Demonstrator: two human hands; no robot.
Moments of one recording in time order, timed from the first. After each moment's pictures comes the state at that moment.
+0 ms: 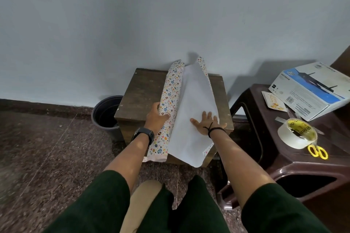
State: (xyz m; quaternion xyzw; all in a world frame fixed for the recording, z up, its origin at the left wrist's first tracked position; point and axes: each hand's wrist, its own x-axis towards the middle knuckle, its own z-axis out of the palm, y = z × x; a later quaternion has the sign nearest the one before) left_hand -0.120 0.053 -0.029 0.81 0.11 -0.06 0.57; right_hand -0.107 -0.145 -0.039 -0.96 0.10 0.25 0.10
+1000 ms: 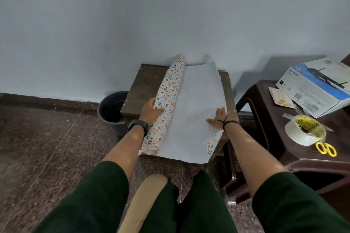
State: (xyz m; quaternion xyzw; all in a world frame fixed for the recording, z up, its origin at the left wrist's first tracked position) left_hand -0.113 0.091 -0.026 0.83 0.13 -0.06 0.54; right_hand -0.092 -0.179 -0.046 -0.96 0.09 0.26 0.04
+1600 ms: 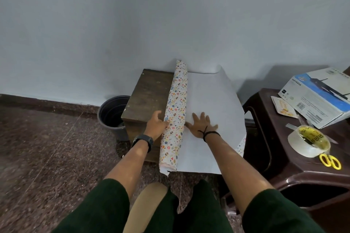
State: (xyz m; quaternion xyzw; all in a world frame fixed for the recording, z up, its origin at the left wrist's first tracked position) left_hand -0.122 0.078 -0.048 0.81 0.14 -0.11 0.56; right_hand -0.101 -0.104 -0.045 -0.97 0.02 0.23 0.09
